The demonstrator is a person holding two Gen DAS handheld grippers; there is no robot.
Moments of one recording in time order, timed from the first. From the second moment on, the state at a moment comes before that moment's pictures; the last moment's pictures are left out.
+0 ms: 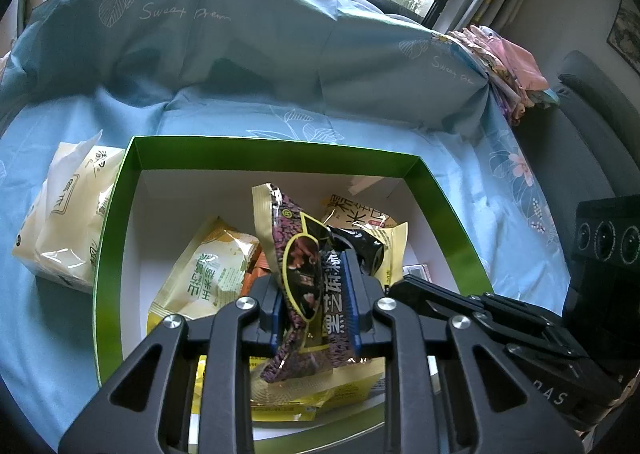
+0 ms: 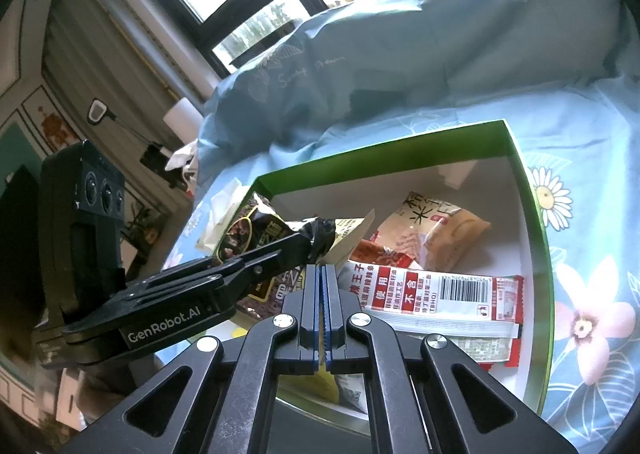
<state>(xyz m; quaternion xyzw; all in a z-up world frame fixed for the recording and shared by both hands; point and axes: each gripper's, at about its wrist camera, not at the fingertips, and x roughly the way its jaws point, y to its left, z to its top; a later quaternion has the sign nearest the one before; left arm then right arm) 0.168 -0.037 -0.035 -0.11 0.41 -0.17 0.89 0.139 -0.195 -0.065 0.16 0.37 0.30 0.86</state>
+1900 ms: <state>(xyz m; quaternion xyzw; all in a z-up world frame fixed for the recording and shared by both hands) 0.160 -0.034 -0.027 -0.08 0.42 -0.09 0.90 0.128 -0.197 -0.053 0.08 0.37 0.19 0.91</state>
